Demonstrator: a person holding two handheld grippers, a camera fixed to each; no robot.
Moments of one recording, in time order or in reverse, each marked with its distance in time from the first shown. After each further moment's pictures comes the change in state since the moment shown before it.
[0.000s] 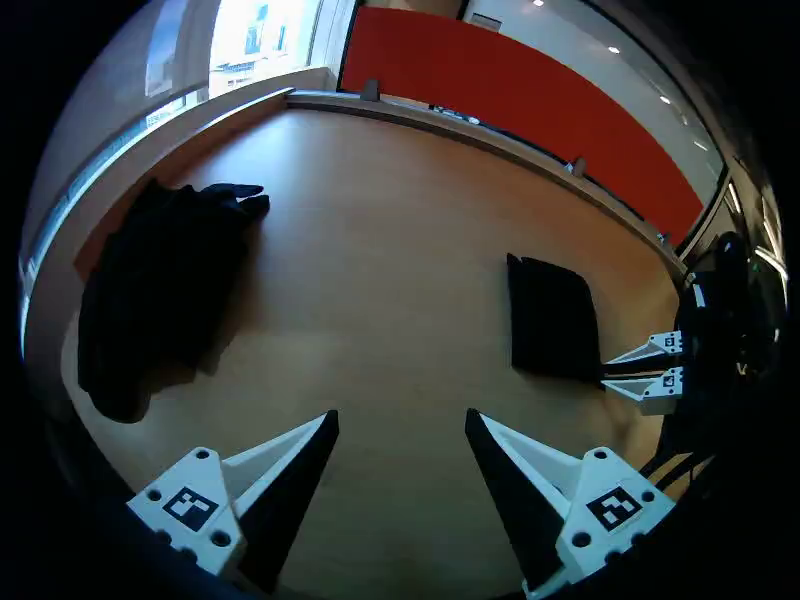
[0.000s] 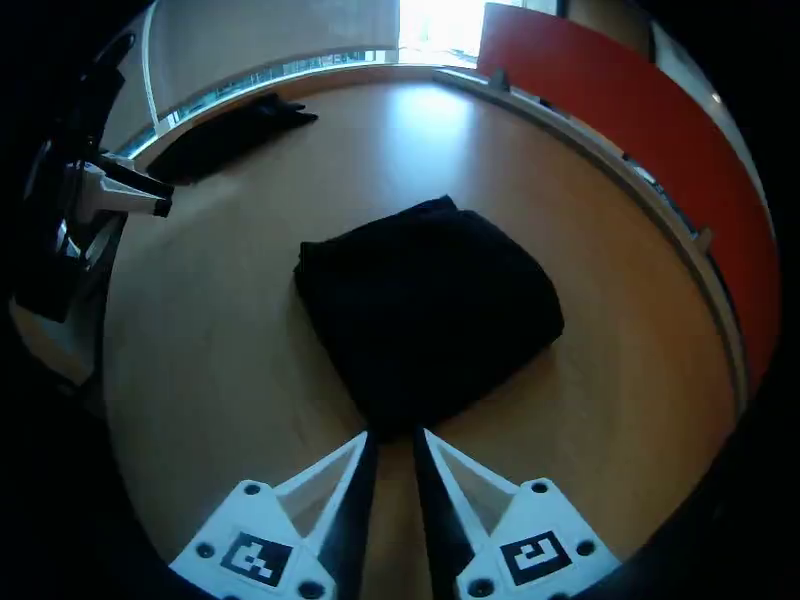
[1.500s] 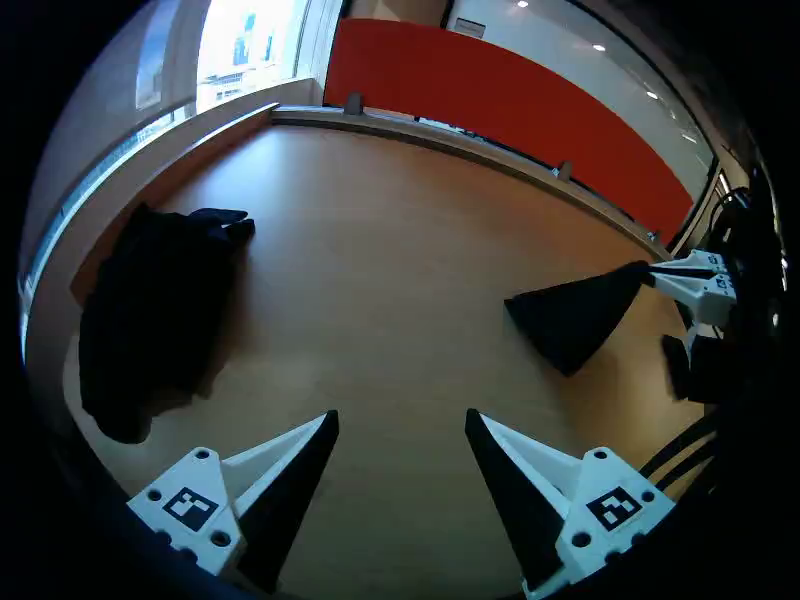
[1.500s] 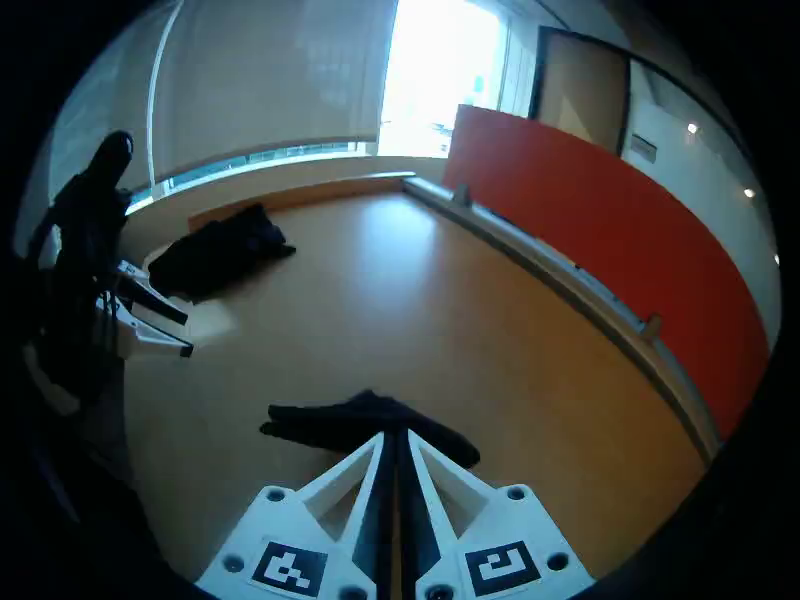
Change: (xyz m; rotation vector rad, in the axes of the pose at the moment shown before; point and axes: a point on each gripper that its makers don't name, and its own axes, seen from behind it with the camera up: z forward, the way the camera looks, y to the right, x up) left arm 0.021 0.014 -0.006 -0.025 0.032 0.041; right arm 0.128 0.044 -0.097 -0.097 0.323 -0.023
